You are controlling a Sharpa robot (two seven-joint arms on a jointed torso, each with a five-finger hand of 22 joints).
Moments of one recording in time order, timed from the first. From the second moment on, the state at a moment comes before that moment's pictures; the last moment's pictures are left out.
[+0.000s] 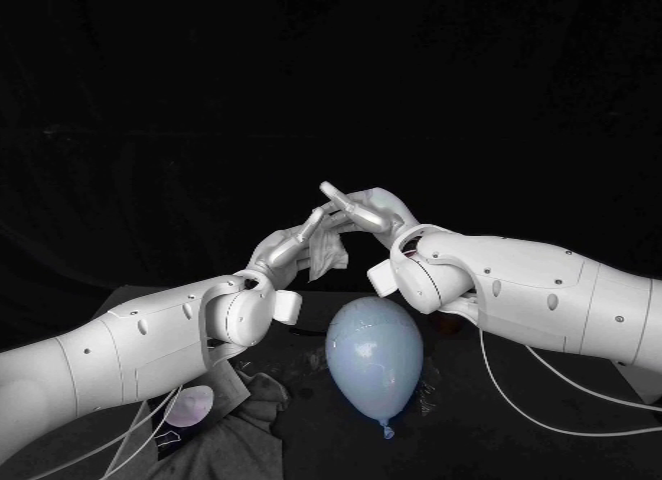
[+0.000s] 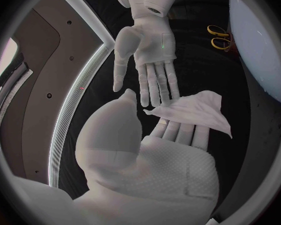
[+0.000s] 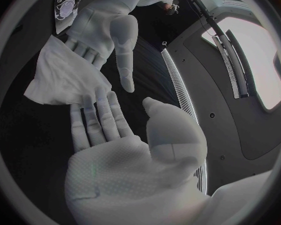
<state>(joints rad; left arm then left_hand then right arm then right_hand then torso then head) 1.27 -0.55 -0.07 1.21 0.12 -0.16 0.43 1.14 -0.07 0.02 0.30 0.04 0.56 0.17 0.28 0.17 0.77 0.24 0.06 0.06 0.76 0.21 0.07 0.17 0.13 0.57 0.29 0.06 0.05 1.44 -0.50 -0.13 1.30 -0.32 -0.47 0.23 0.84 0.05 0.22 0.30 0.09 0.83 0.21 0.25 0.34 0.99 0.21 0.21 0.06 0.54 0.22 0.38 0.47 0.13 0.46 0.29 0.28 0.26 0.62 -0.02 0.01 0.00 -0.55</state>
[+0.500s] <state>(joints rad) 1.27 -0.56 -0.06 1.21 0.13 -0.13 0.40 1.54 0.06 0.20 0.18 0.04 0.56 0.17 0.27 0.17 0.91 0.21 0.06 0.06 0.86 0.18 0.09 0.18 0.15 0.70 0.29 0.09 0.06 1.46 -0.48 -0.13 1.25 -0.32 -0.41 0.21 0.84 0.08 0.19 0.29 0.11 0.83 0.21 0.24 0.34 0.99 0.22 0.20 0.06 0.53 0.22 0.40 0.48 0.11 0.46 0.30 0.28 0.25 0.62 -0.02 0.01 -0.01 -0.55</state>
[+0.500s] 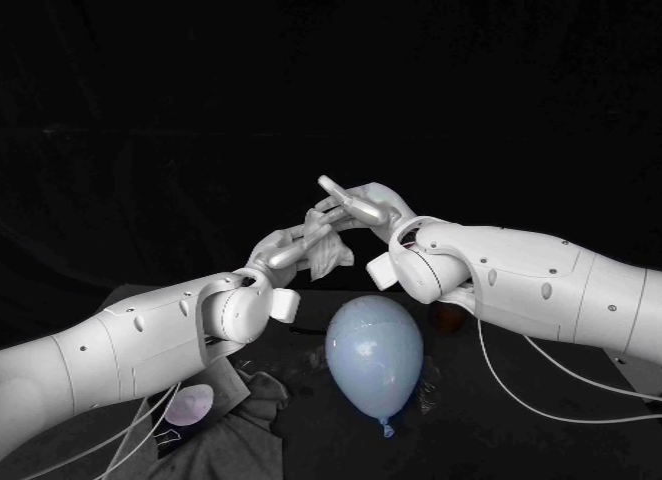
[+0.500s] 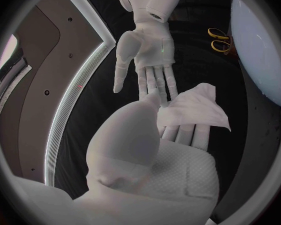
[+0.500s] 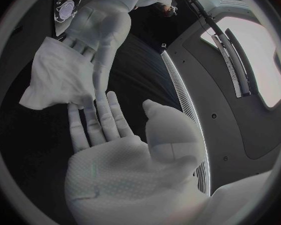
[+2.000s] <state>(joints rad) 1.27 -0.62 -0.07 1.30 0.23 -0.02 0.36 1.35 0.01 0.71 0.22 0.04 0.78 0.20 0.28 0.19 0.96 0.20 0.06 0.06 0.94 0.16 0.09 0.17 0.18 0.95 0.26 0.16 0.07 1.46 -0.76 -0.14 1.43 -0.41 -0.44 0.35 1.52 -0.07 0.35 0.08 0.06 0.98 0.17 0.18 0.30 1.21 0.10 0.18 0.07 1.24 0.04 0.50 0.43 0.18 0.93 0.16 0.52 0.32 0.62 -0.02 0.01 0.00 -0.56</state>
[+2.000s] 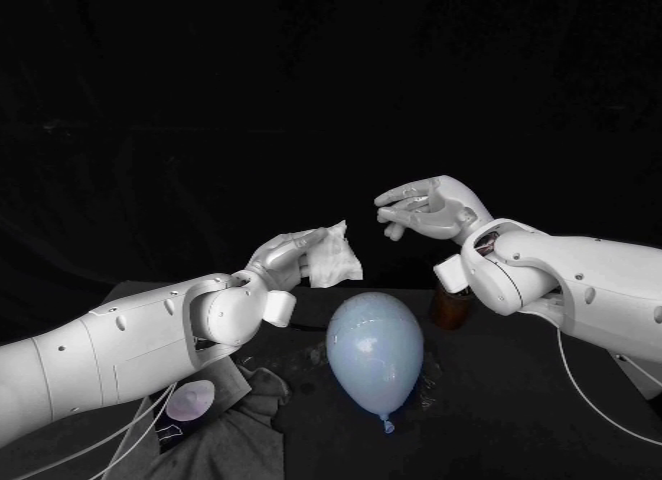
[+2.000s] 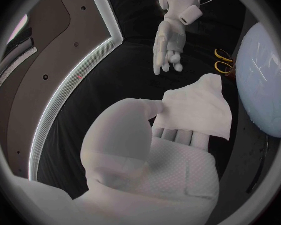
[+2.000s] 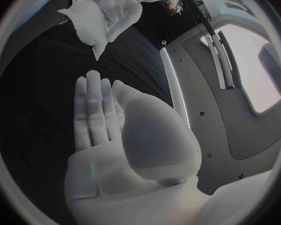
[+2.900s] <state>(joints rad) 1.27 -0.73 -0.06 1.47 0.24 -0.07 0.35 1.34 0.03 0.73 0.21 0.04 0.74 0.19 0.27 0.19 0.97 0.20 0.06 0.06 0.97 0.15 0.10 0.18 0.18 1.05 0.24 0.18 0.07 1.40 -0.80 -0.15 1.69 -1.40 -0.68 0.02 1.31 -0.18 0.47 0.02 0.14 1.02 0.14 0.14 0.30 1.46 0.06 1.56 1.31 1.47 -0.01 1.57 1.31 0.08 1.41 0.10 1.41 1.31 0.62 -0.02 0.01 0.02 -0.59</state>
